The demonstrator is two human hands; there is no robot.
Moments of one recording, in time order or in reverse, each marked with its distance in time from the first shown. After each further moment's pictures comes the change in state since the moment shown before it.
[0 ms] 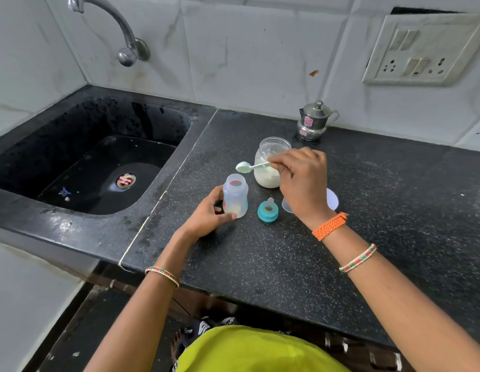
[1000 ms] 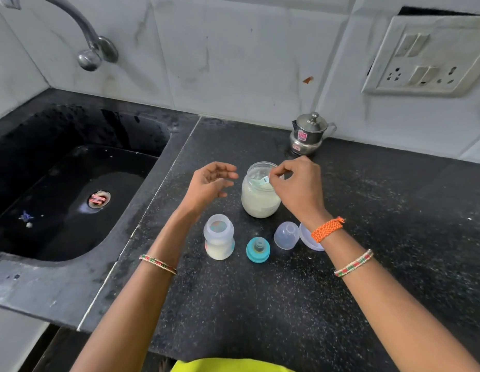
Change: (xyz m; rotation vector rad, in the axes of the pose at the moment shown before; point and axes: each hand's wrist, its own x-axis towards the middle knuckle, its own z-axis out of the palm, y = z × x) left_hand 0.106 0.072 -0.014 -0.245 0.156 0.007; right_hand 0.055 0.067 0.048 0.124 -0.158 0.383
